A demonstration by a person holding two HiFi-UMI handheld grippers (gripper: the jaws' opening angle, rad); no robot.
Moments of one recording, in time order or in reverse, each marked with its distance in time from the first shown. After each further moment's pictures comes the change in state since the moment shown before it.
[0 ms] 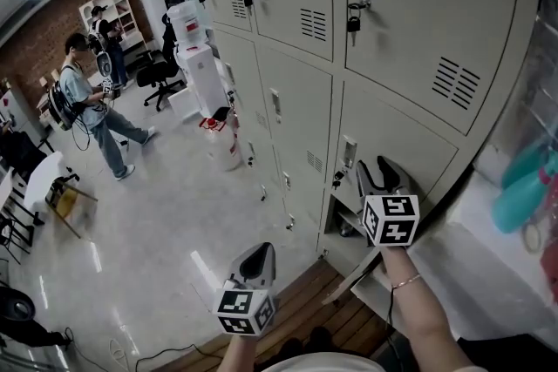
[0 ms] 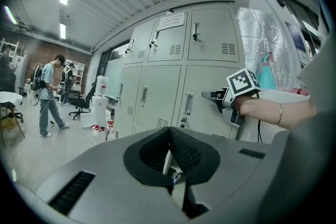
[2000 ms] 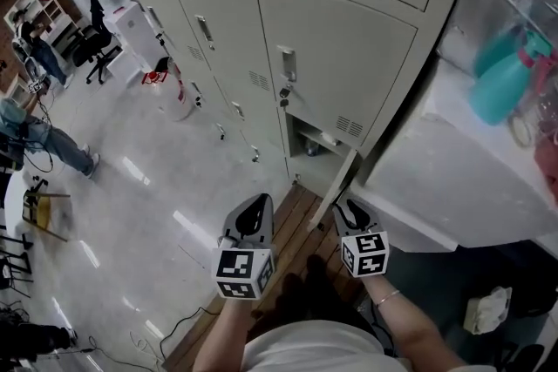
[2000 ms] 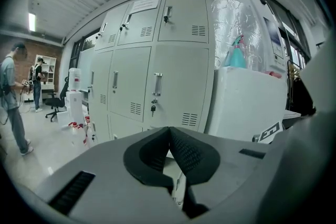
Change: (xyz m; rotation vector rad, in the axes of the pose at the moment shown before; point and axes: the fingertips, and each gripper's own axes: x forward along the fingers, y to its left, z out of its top) left arm 0.002 -0.069 -0.068 0.111 0.130 -0.243; right arm -0.197 0.055 -0.283 0.195 0.406 -0.072
